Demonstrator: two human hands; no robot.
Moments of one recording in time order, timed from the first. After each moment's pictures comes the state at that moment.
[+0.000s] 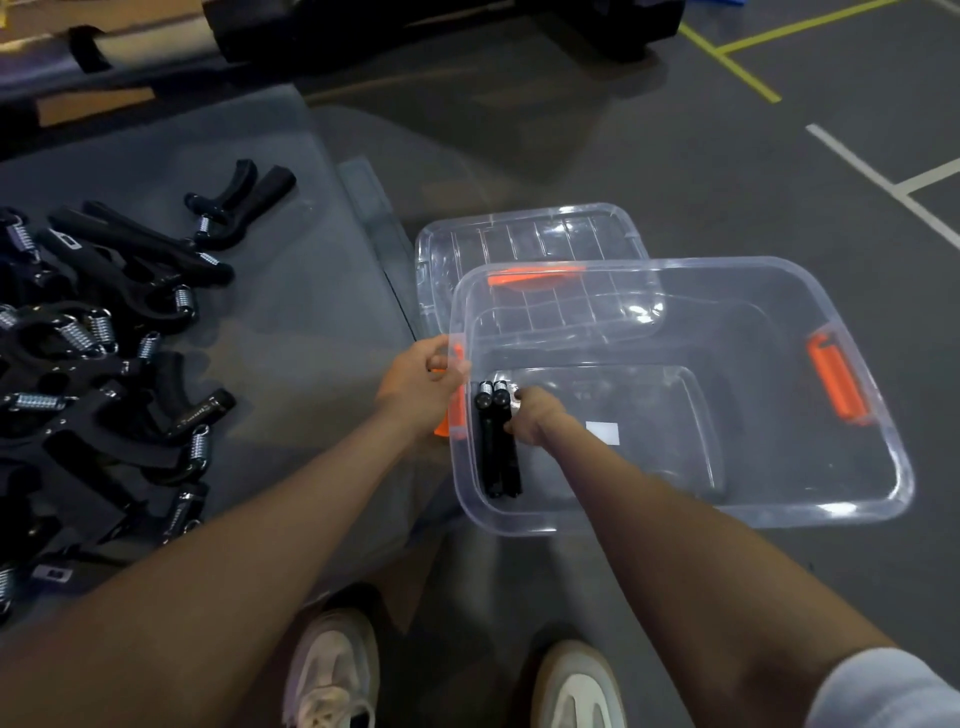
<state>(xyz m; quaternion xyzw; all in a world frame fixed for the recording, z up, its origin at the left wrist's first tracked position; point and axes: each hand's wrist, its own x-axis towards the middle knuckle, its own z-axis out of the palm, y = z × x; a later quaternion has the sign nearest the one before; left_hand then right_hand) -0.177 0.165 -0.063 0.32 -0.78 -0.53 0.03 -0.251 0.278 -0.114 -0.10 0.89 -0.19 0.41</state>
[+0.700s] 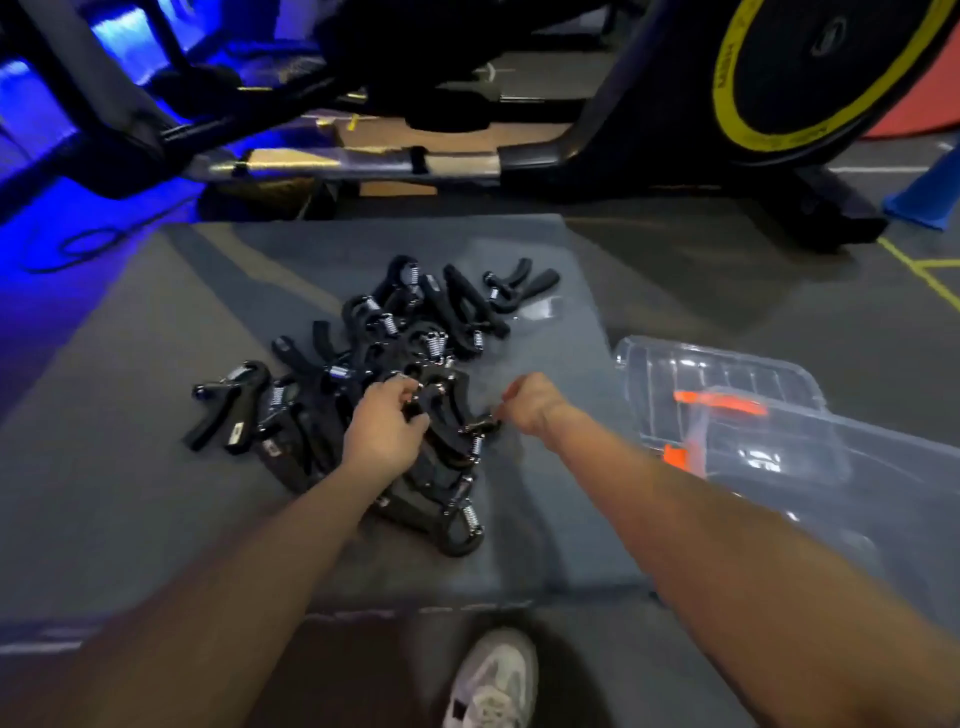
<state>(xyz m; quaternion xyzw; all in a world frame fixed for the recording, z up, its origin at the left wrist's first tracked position) 0.057 -0.006 0.020 0.48 -0.79 -0.35 0.13 -0.096 0.062 0.019 -0.32 0.86 -0.22 0.33</state>
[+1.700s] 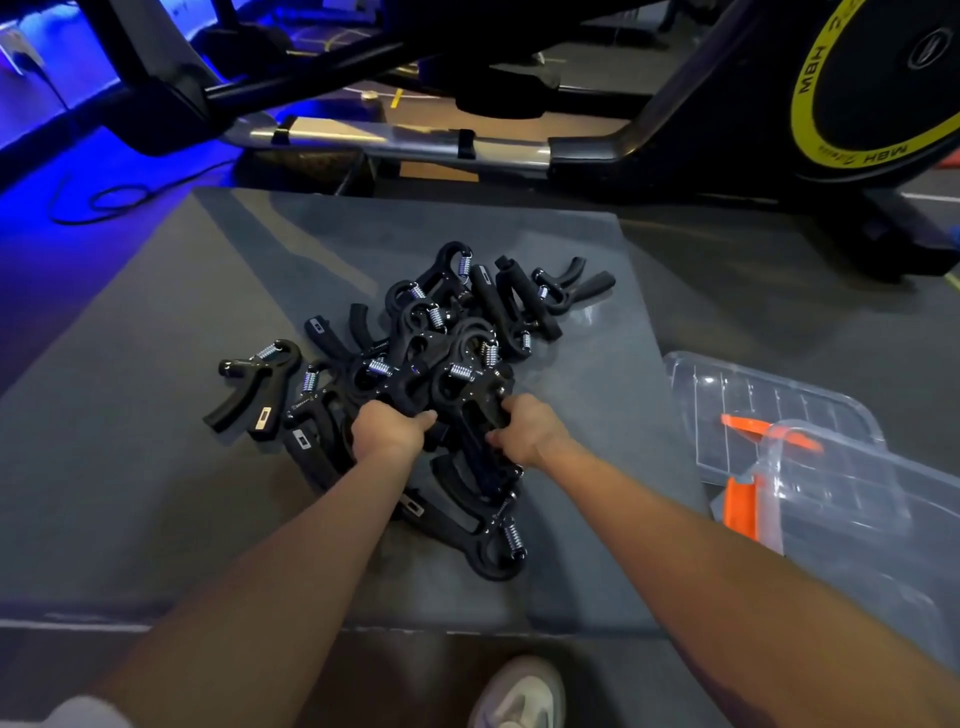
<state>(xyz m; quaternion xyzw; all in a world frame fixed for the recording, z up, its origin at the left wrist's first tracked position) 0.065 -0.061 -0.028 0.67 -0.55 -0.47 0.15 -0.059 0.019 -0.015 -0.36 0.86 -0.17 0.33</state>
